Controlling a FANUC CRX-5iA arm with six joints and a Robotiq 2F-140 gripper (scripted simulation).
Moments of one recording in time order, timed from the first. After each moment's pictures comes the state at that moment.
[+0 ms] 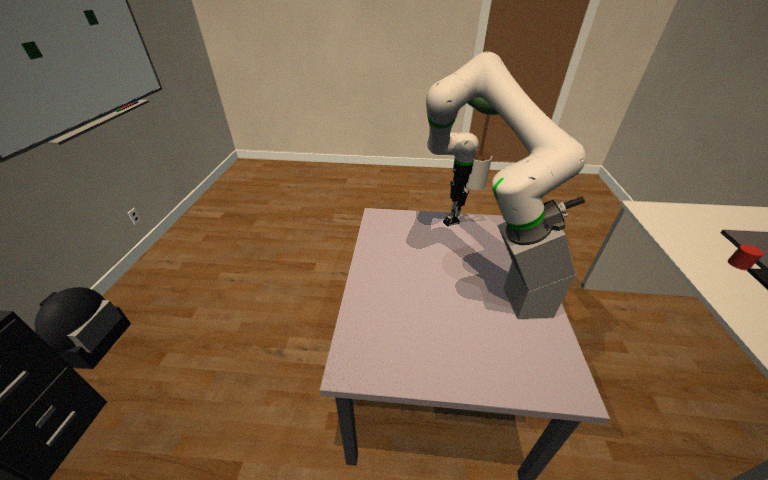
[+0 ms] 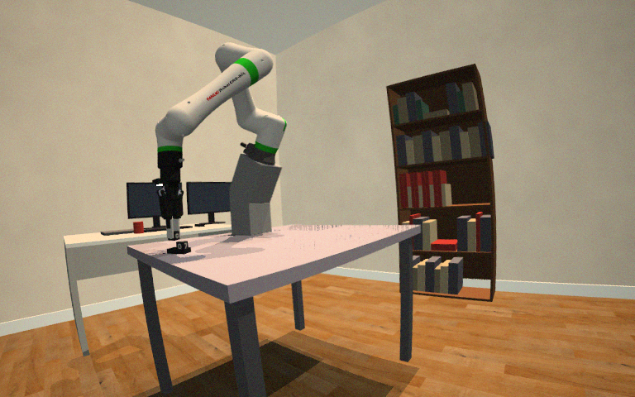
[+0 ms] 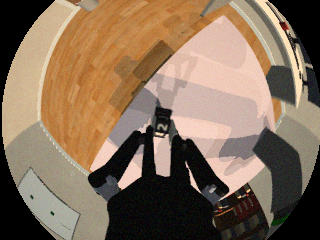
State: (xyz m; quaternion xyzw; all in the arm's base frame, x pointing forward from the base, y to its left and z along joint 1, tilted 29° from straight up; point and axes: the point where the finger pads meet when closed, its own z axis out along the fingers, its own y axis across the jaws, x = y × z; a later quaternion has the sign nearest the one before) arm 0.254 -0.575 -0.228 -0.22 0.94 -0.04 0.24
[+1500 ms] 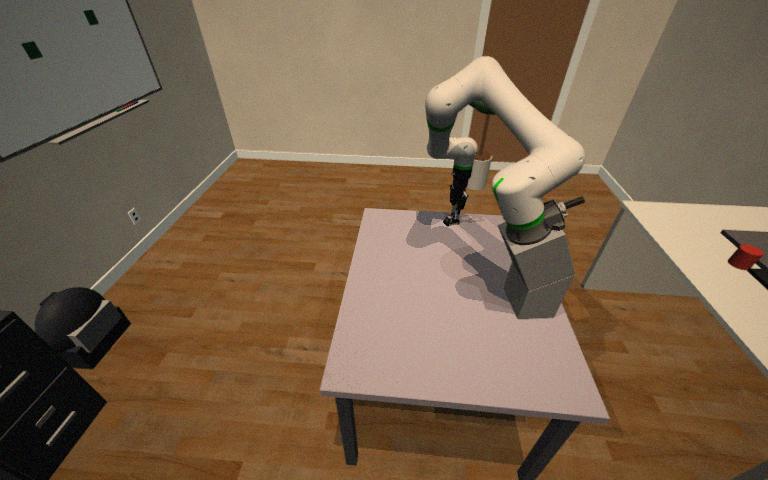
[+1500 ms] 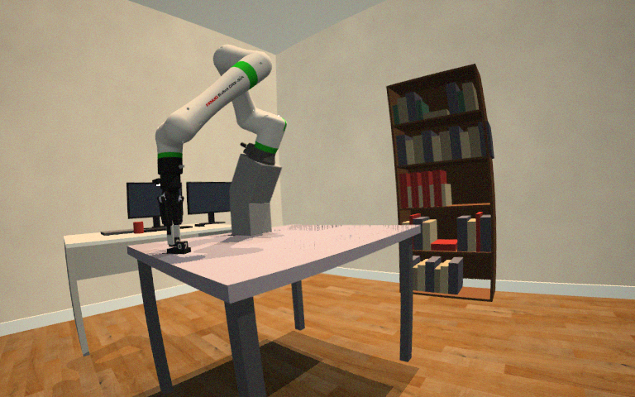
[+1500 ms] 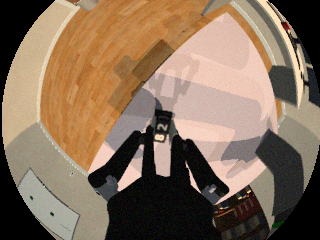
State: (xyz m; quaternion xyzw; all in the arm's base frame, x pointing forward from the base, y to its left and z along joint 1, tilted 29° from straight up) arm 0.264 -0.574 -0.248 -0.22 0.94 -0.04 0.24
